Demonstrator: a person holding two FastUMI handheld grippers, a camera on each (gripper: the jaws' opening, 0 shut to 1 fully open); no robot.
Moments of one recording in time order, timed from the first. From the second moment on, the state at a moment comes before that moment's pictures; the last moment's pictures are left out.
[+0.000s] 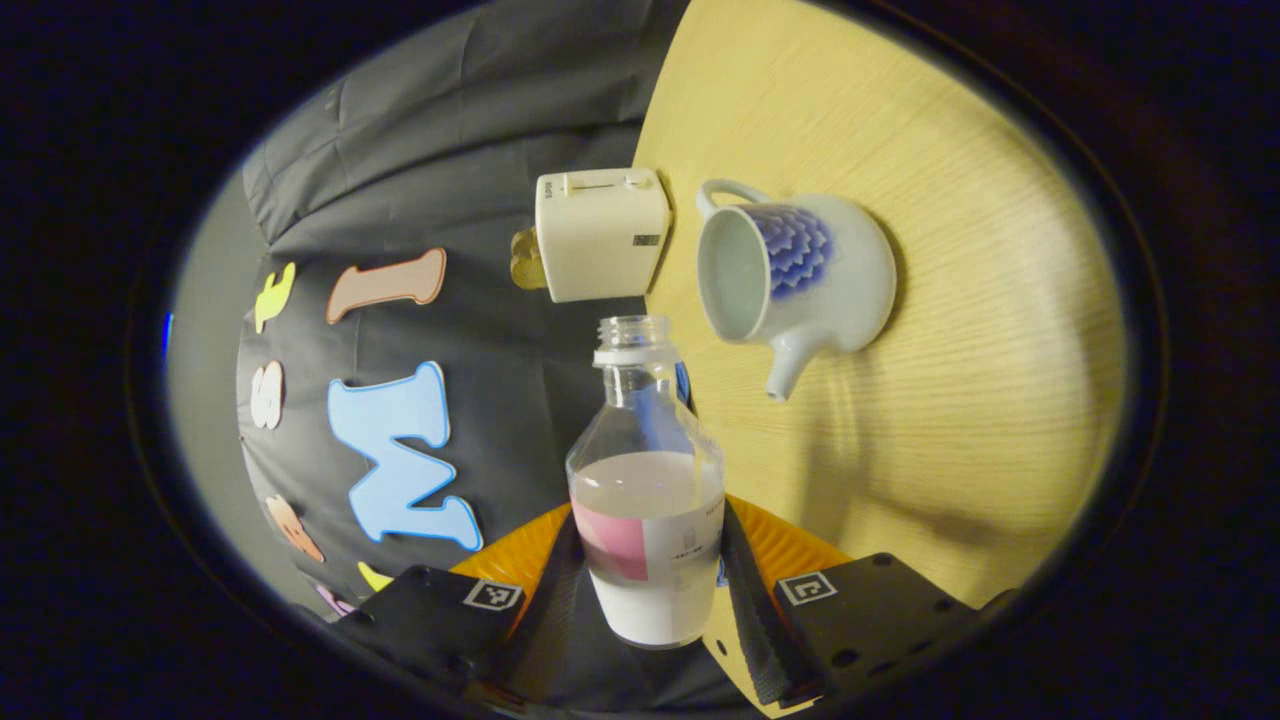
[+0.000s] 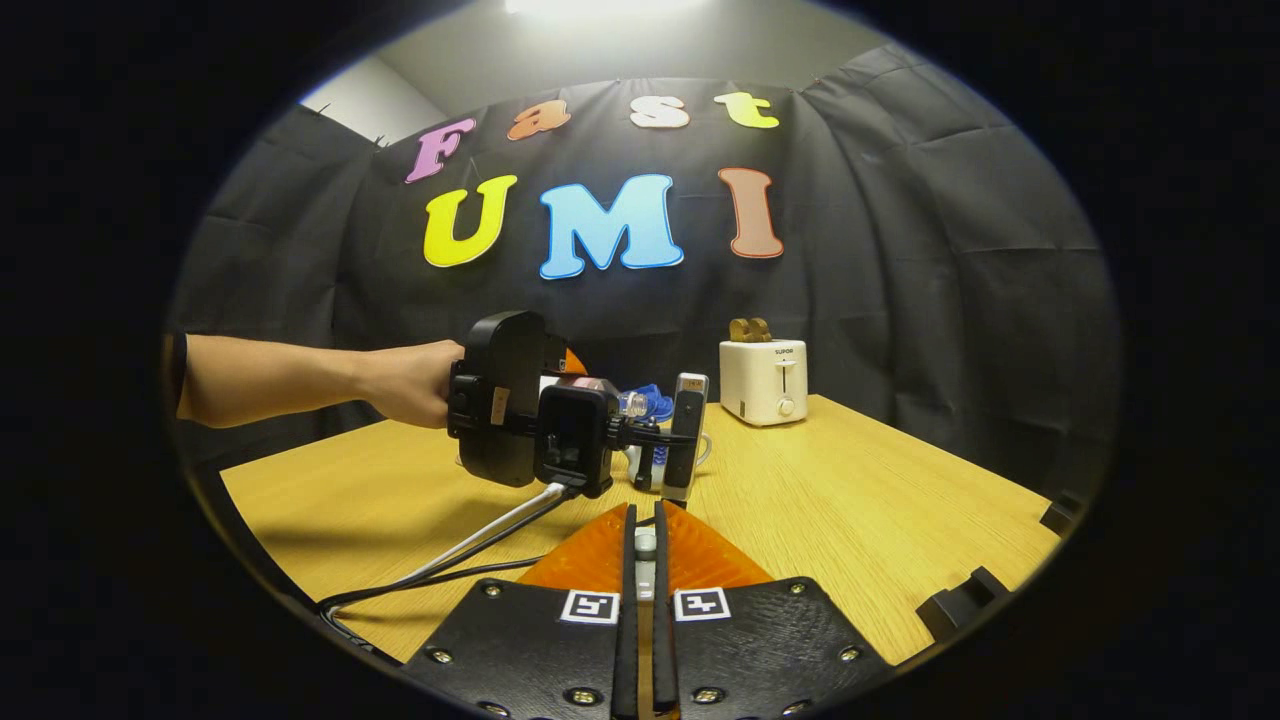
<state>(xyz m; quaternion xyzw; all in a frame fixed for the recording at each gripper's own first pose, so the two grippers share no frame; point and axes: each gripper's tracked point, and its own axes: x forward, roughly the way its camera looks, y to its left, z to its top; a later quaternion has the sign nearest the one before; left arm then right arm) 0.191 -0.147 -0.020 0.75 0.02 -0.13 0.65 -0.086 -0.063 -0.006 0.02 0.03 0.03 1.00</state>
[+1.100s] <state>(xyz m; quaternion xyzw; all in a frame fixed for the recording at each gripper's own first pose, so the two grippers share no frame) 0.189 -0.151 -0.002 0.83 0.01 -0.13 0.55 -0.086 -0.068 -0.007 0.03 0.03 0.03 1.00</state>
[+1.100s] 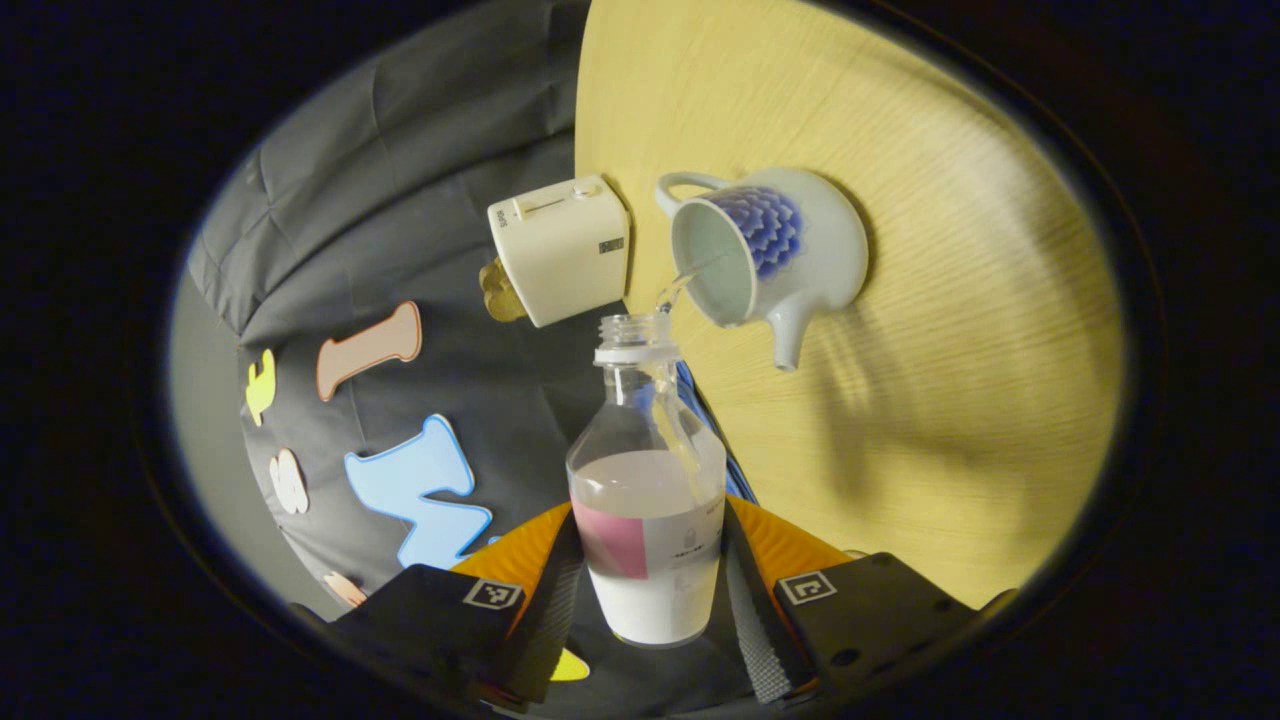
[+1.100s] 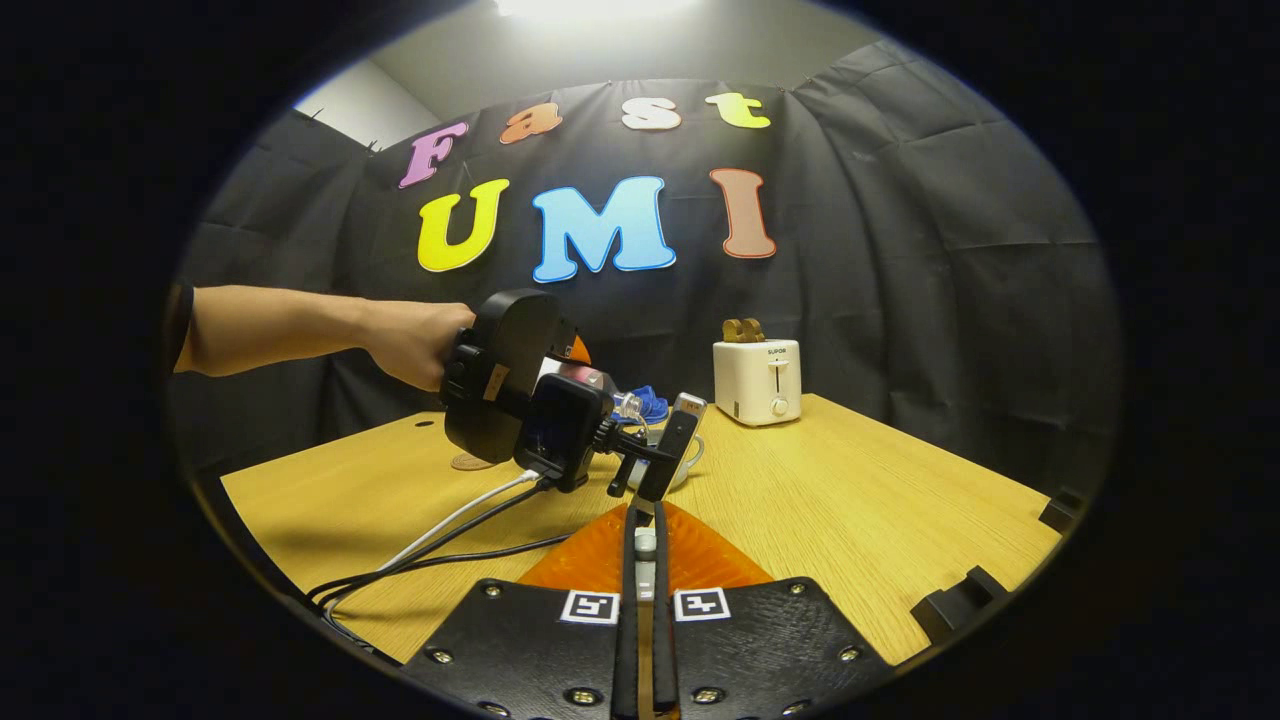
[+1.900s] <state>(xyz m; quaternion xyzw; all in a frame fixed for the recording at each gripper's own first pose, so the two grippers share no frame) 0.191 -0.152 0.008 0.86 0.00 -0.12 0.49 -0.088 -0.068 -0.002 0.03 0.02 0.02 1.00</state>
